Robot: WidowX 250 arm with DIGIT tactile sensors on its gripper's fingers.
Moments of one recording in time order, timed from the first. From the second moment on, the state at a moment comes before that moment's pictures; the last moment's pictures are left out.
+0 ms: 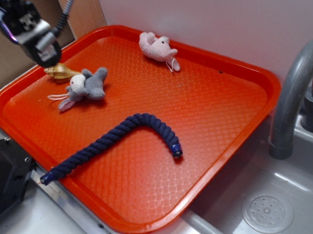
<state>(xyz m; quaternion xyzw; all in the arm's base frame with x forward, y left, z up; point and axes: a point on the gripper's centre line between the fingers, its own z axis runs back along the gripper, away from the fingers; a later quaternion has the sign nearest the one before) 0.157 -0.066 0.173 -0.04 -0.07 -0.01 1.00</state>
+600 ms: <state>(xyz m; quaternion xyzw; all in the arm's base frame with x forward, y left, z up) 0.183 -0.091 0.101 0.01 -0.02 -0.06 1.00</state>
